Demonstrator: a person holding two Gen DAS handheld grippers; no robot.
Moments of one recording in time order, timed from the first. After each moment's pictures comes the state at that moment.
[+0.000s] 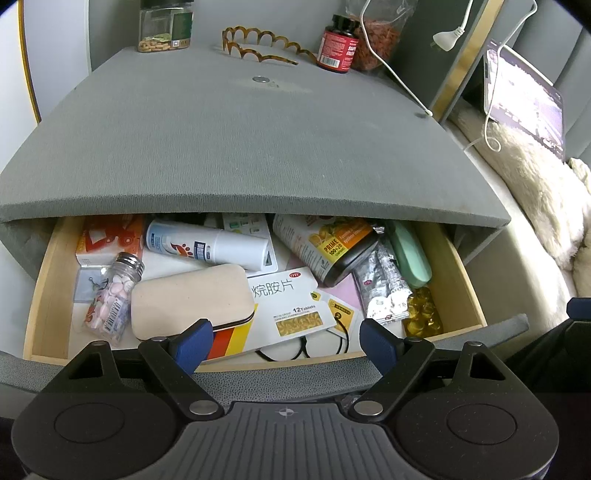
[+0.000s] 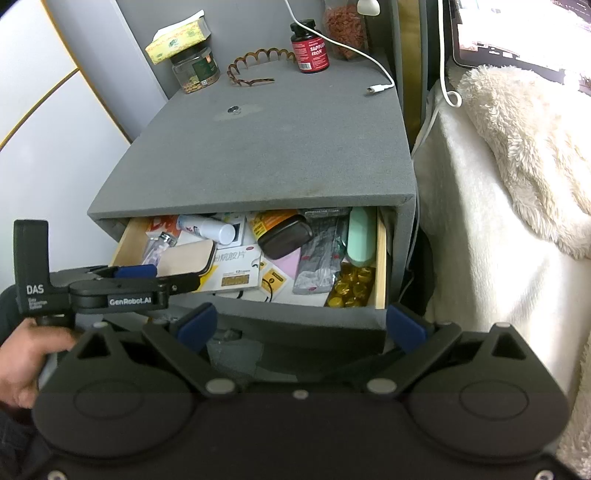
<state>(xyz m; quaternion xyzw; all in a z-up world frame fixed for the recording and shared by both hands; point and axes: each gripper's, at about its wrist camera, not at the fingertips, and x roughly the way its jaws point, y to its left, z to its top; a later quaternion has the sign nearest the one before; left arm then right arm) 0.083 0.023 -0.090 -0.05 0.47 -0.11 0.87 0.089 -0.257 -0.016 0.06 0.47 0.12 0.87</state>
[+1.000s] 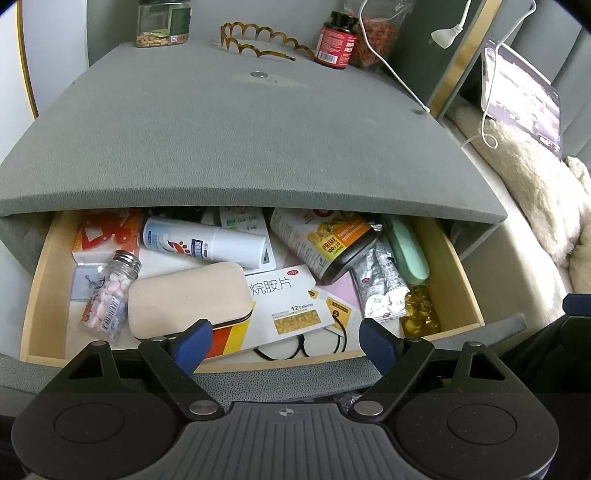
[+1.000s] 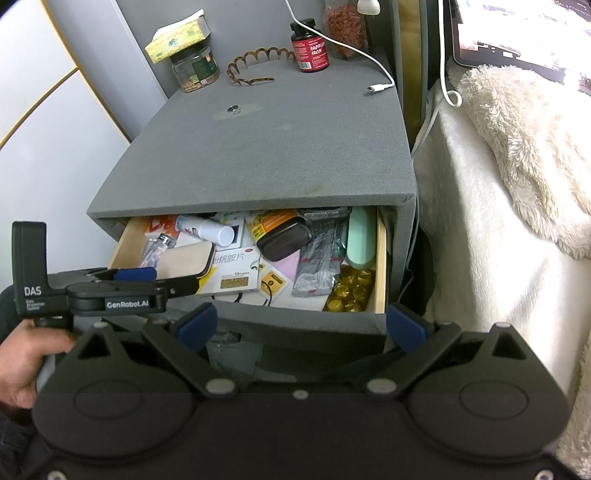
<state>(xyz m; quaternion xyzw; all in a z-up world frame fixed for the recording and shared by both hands) 0.094 0.015 -0.089 -0.05 0.48 -0.12 0.87 0.088 -0.256 -0.016 0.06 0.48 0.12 0.87</state>
